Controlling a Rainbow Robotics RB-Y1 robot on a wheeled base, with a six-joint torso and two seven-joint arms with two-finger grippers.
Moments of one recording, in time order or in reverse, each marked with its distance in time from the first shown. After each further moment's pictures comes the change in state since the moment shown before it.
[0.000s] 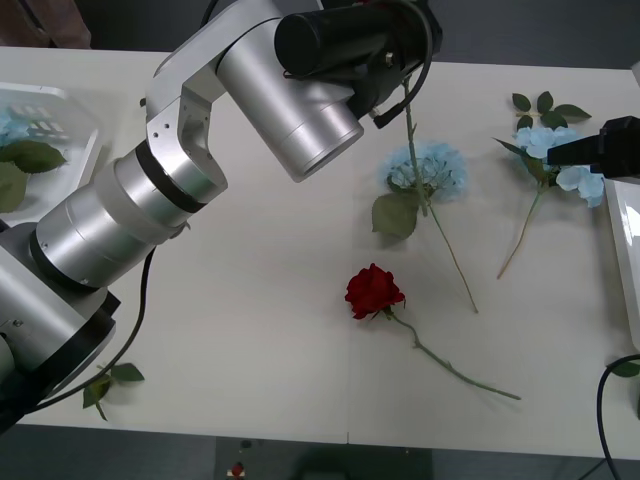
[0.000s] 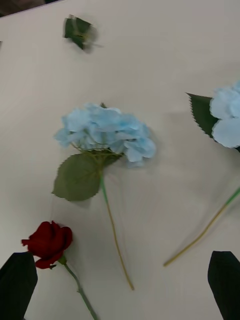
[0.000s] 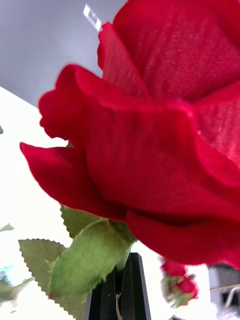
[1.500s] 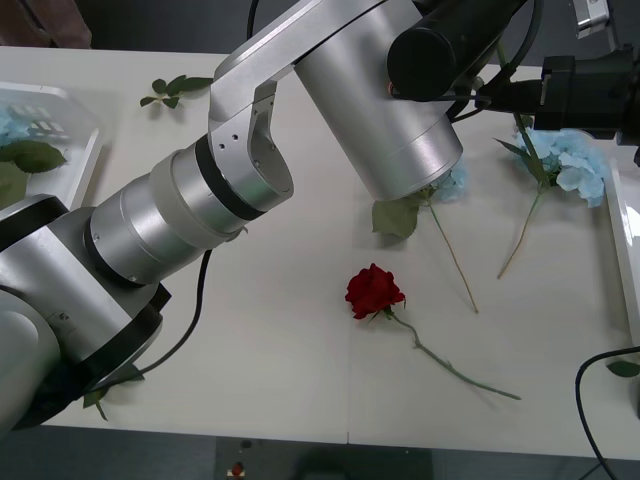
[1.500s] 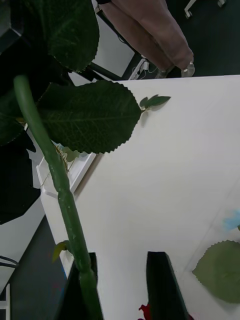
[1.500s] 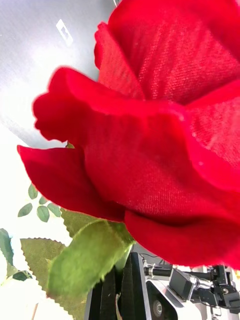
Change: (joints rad) right arm -0.056 0.032 0.188 0.000 -0.478 -0.234 0.072; left arm -0.089 -0.124 -0.055 -0.063 -0.253 0.075 0.403
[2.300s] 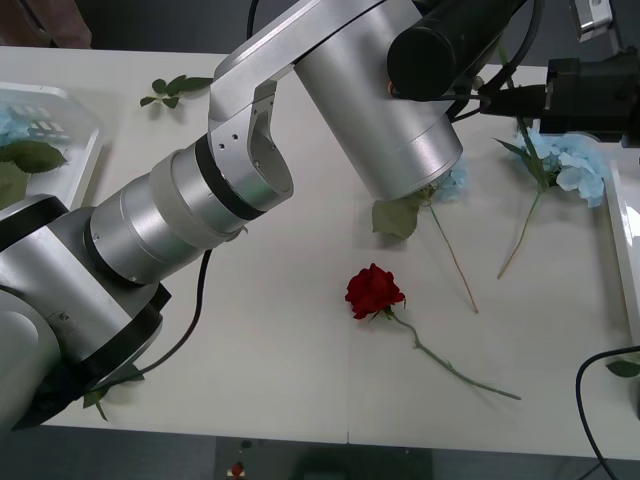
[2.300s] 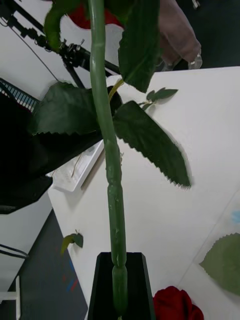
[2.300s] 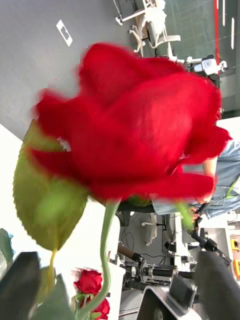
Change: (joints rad) right arm 0.000 0.000 -0.023 0.000 -0.020 0.057 -0.009; left arm 0.000 0.000 0.001 0.000 0.000 0.000 0.000
